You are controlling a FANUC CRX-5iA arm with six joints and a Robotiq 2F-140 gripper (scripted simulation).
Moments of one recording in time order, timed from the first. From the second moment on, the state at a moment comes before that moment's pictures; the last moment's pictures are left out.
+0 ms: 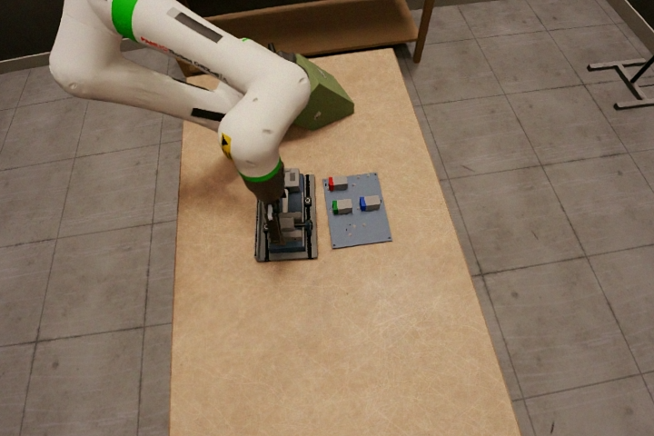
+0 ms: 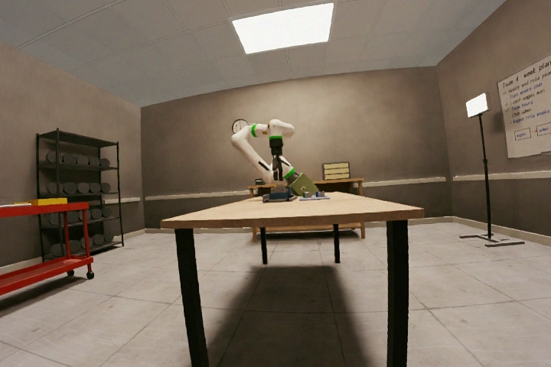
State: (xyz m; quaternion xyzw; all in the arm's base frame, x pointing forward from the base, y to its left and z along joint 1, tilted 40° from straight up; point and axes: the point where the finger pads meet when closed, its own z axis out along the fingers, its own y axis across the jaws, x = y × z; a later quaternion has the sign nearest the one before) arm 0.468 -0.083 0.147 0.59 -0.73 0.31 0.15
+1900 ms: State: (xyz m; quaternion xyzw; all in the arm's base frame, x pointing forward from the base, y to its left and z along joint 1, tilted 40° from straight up) arm 0.466 -0.078 0.153 0.59 -0.73 0.31 0.15
